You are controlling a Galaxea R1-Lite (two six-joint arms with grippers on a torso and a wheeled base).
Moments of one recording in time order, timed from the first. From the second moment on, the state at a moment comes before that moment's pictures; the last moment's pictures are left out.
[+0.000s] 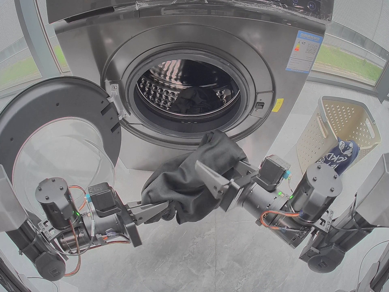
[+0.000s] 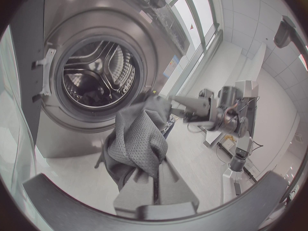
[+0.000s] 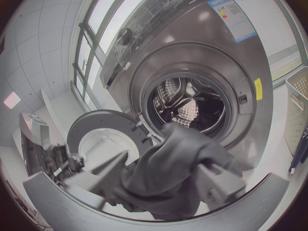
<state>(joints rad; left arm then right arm) -0.50 1.80 -0.20 -1.55 -0.46 -0.14 0.85 1.95 -0.58 -1.54 -0.16 0.27</state>
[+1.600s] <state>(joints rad) -0.49 1.68 -0.39 -1.55 -0.30 -0.28 0.85 2.20 -0.61 -1.54 -0.15 0.16</state>
